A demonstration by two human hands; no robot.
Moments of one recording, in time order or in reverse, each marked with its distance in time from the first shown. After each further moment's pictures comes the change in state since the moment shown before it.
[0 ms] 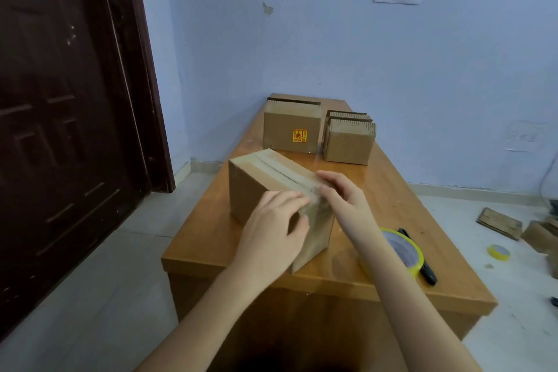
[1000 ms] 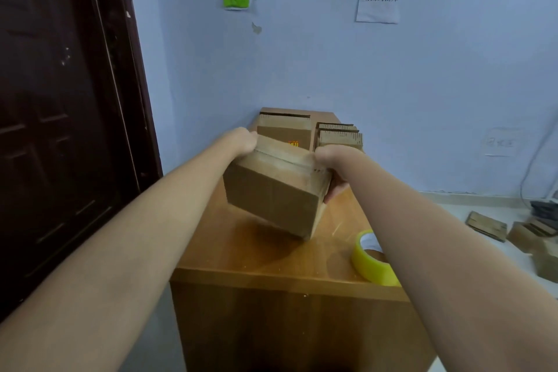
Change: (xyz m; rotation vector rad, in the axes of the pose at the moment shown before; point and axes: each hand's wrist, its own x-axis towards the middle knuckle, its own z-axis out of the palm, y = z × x) left_hand 0.153 -0.049 -0.070 0.156 -0.216 -0.565; right_hand 0.070 -0.098 -0.013 -0.293 -0.192 0.812
